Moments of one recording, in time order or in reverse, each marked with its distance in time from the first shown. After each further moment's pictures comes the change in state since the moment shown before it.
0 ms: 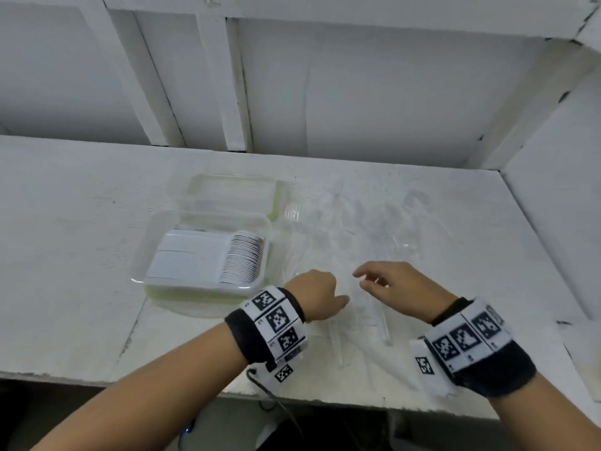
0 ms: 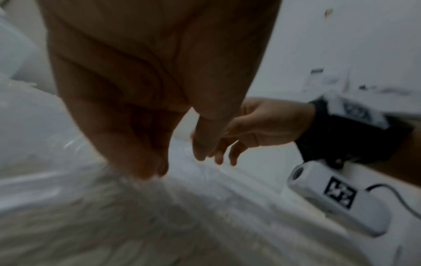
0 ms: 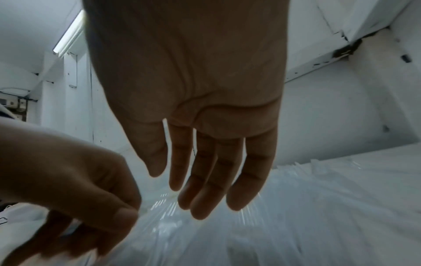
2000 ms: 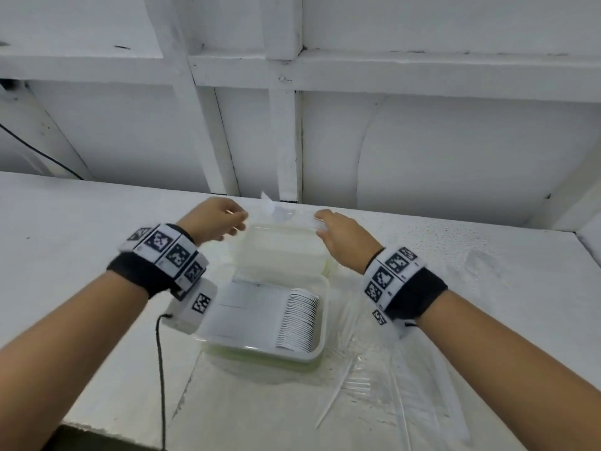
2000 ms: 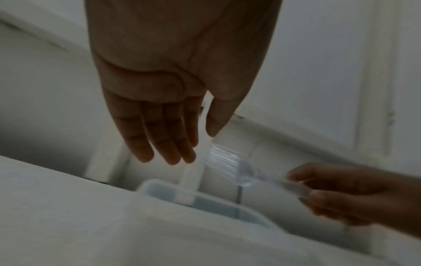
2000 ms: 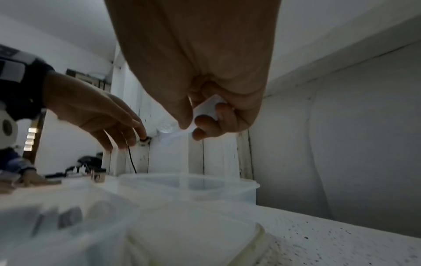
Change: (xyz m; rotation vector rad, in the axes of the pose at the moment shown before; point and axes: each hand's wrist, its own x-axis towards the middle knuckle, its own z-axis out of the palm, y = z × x) left_hand -0.040 -0.202 -0.170 -0.632 0.572 -0.293; right_hand 0.164 -0.137 -0.030 -0.091 0.257 -0.290
